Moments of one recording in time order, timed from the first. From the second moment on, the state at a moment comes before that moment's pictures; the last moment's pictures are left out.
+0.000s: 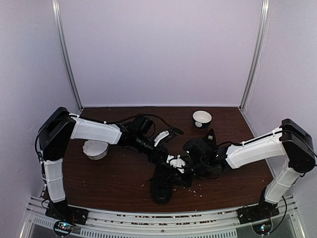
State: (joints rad) left arm -0.83 1.99 1.29 -0.10 0.77 0.10; right arm 1.00 1.64 0.81 0.02 -0.35 -0.14
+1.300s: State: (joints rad) left arm -0.80 1.72 0.97 -0.03 0.50 0.06; right arm 1.00 1.60 0.81 -0.07 -0.29 -0.16
